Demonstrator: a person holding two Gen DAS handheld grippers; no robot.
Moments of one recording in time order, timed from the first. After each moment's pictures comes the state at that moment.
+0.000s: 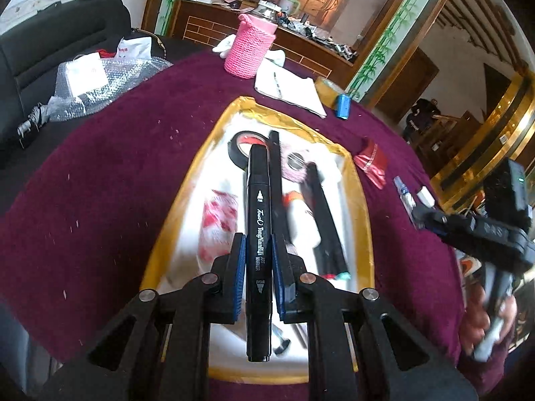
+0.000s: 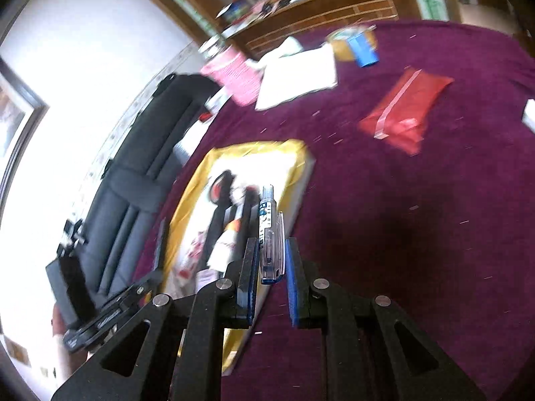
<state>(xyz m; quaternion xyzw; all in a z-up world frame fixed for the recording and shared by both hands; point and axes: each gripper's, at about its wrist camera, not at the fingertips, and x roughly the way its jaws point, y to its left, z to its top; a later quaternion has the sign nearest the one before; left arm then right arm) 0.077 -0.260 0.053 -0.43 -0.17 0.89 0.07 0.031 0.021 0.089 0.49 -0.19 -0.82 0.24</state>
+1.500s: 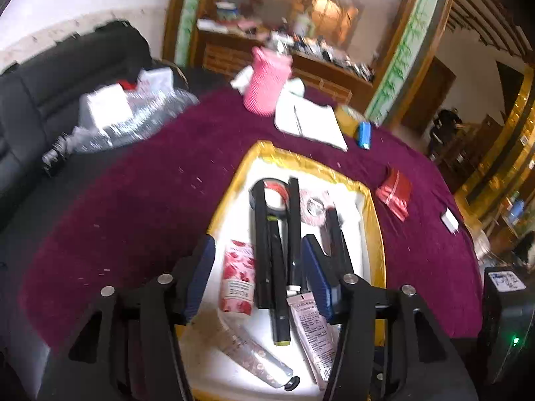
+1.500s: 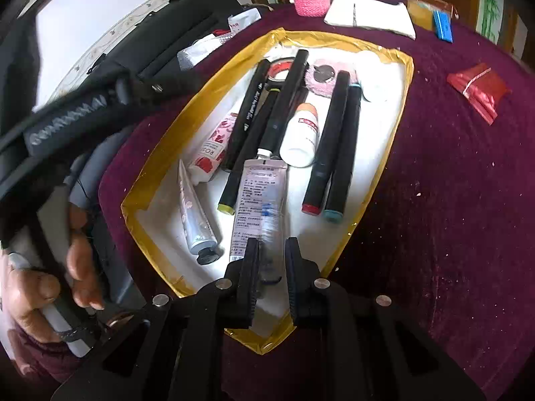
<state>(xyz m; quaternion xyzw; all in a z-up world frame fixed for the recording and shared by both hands) 0.080 -0.261 0.087 -0.37 -0.14 0.92 -0.01 0.093 -0.106 0.046 0.55 0.00 -0.79 0.25</state>
